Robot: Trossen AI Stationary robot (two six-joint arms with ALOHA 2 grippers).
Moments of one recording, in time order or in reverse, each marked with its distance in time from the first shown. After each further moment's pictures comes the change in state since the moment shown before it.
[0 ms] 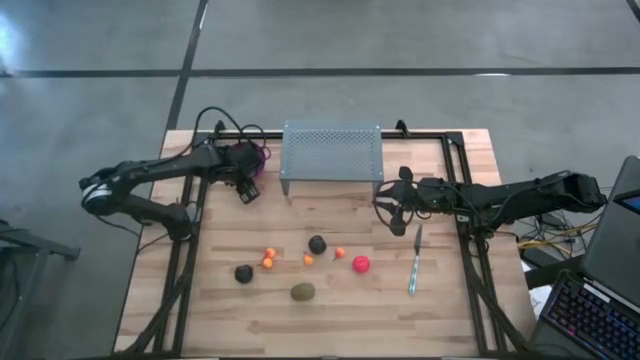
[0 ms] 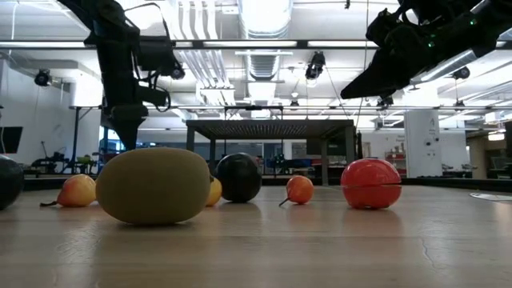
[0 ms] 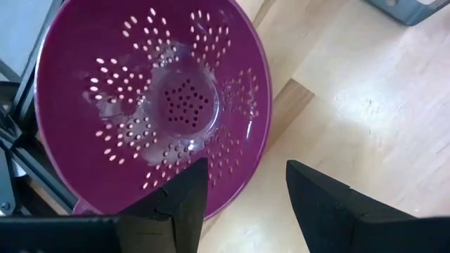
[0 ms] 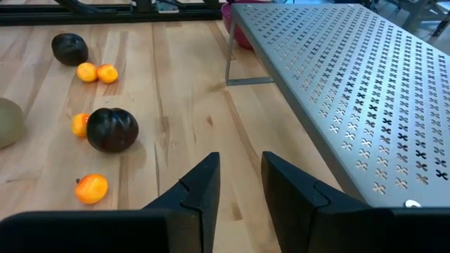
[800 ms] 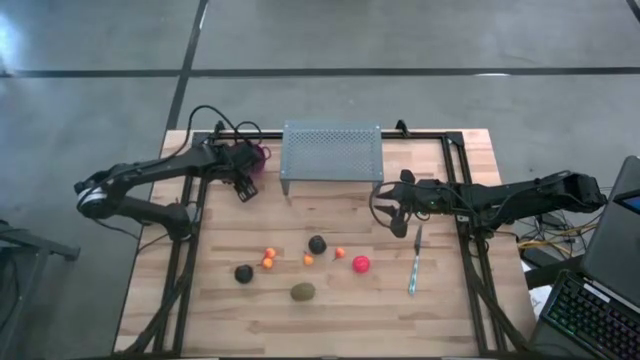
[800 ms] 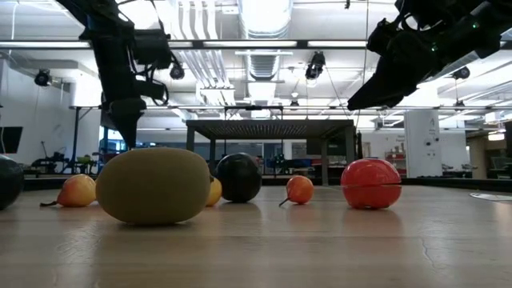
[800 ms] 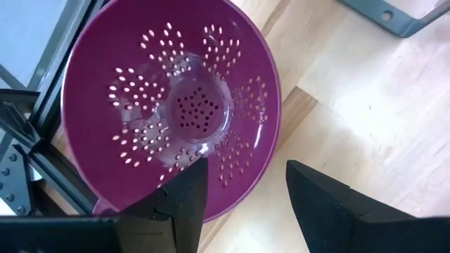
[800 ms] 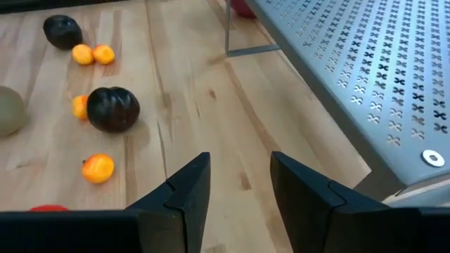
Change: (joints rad) left arm 0.017 -0.065 0.000 -0.007 -0.001 0.035; right arm 0.000 0.000 0.000 -0.082 -0.008 0.098
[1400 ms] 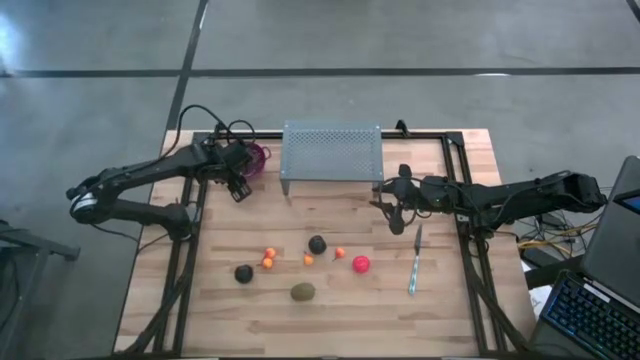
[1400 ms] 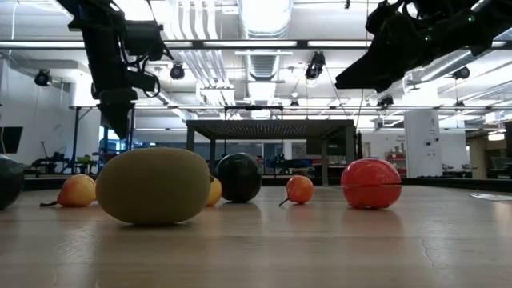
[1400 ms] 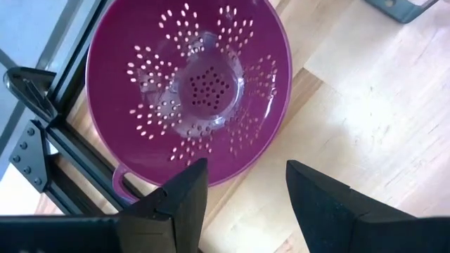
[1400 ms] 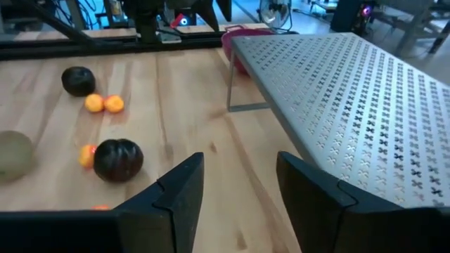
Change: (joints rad) left arm 0.000 -0.070 0.018 -0.105 -0.008 -0.030; right arm -0.001 -0.001 0.002 0.166 0.007 -0.104
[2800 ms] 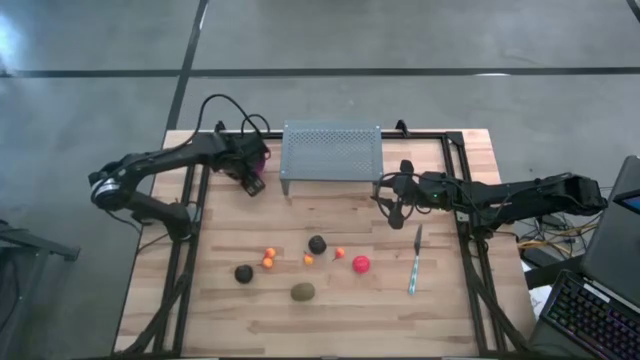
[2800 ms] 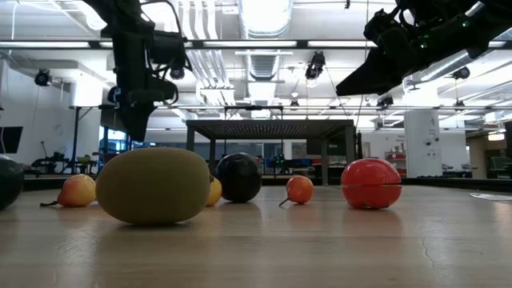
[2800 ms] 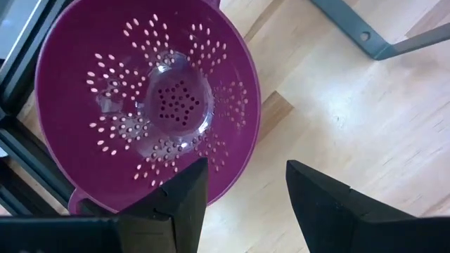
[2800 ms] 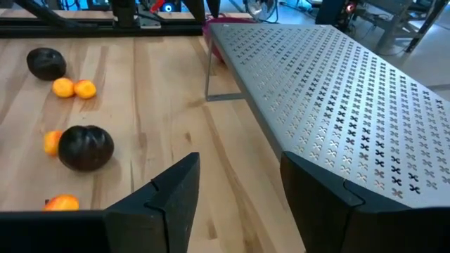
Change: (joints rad) left arm 0.021 0.218 0.156 -0.035 0.098 -0.101; right arm -0.058 0.000 0.000 -0.032 0.001 -0.039
